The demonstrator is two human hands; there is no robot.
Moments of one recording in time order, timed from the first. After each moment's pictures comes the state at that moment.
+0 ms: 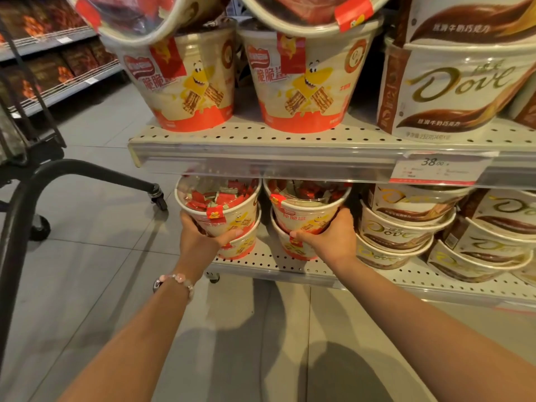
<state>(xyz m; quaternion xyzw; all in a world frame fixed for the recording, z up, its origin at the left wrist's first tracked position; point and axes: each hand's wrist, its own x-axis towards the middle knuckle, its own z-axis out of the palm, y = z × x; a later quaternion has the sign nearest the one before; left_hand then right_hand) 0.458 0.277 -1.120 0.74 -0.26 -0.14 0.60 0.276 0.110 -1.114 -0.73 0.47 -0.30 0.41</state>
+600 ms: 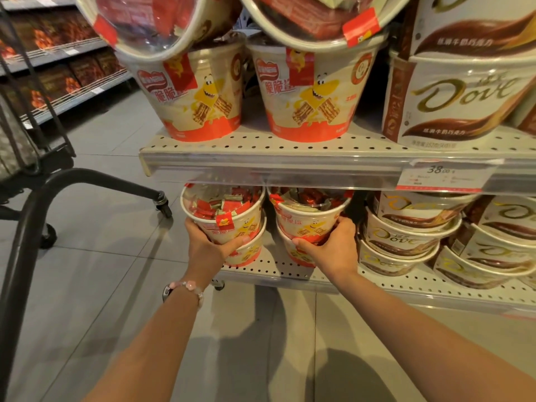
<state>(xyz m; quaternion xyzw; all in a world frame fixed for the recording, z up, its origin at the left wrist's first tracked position) 0.454 0.276 -1.119 0.75 -0.24 -0.14 0.60 0.278 0.124 -1.113 -0.74 0.46 -0.29 0.39</state>
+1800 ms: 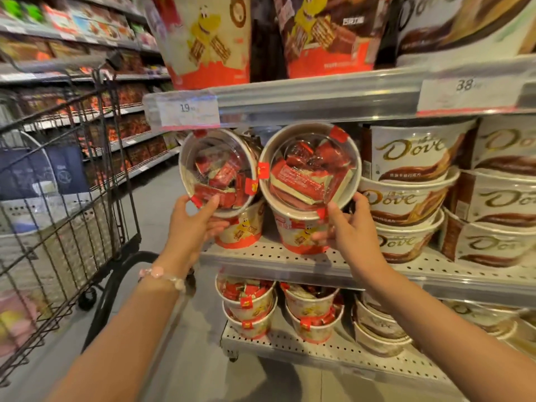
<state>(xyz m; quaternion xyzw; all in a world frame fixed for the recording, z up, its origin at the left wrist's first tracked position) 0.444 0.288 -0.831 0.64 -0.20 -0.12 0.73 0.246 0.135 -0.846 -0.65 0.23 -0.43 0.58</state>
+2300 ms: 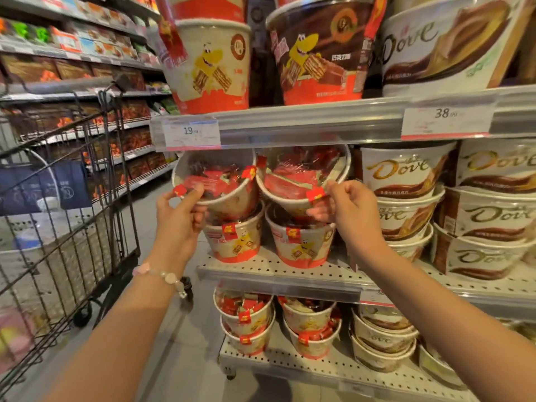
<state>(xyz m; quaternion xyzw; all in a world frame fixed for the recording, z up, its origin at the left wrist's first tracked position) 0.452 0.291 -0.792 0.50 -0.19 -0.12 0.83 0.246 0.138 -0.787 -0.62 0.17 -0.48 0.60</state>
